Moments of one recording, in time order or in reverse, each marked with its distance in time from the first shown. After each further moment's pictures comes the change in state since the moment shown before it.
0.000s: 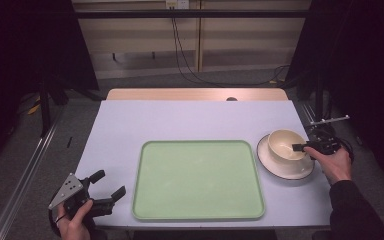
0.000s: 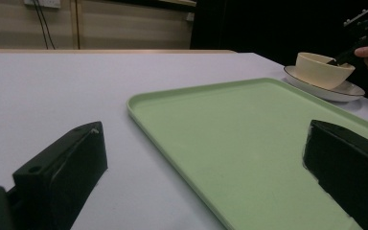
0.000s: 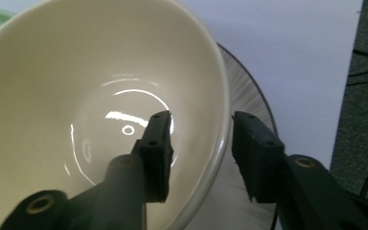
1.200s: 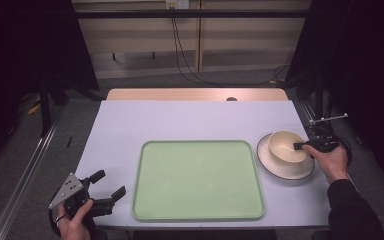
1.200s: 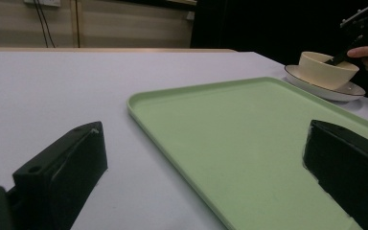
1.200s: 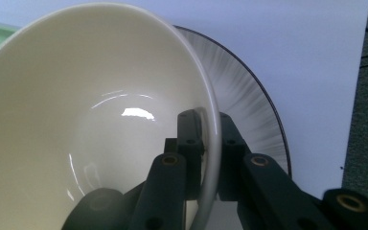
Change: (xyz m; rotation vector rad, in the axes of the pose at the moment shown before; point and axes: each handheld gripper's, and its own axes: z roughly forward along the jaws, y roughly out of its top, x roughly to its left) left arm 0.000 0.000 0.000 -0.001 0.006 -0.003; right arm -0.003 0.005 0.005 0.032 0.022 0.076
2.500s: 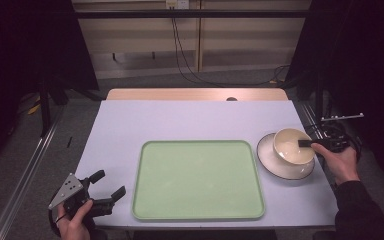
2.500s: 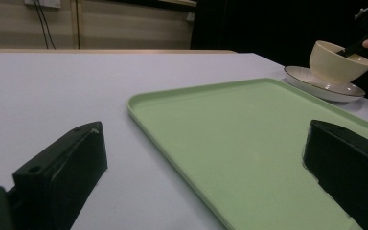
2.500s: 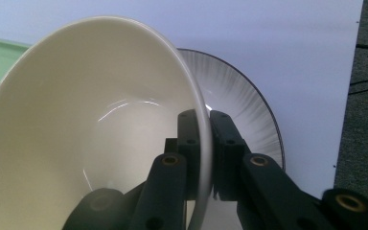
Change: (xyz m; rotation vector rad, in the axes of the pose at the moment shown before) left arm 0.000 0.000 -0.001 0.000 -0.002 0.002; right arm -0.004 -0.004 -0.029 -0.092 0.092 0.009
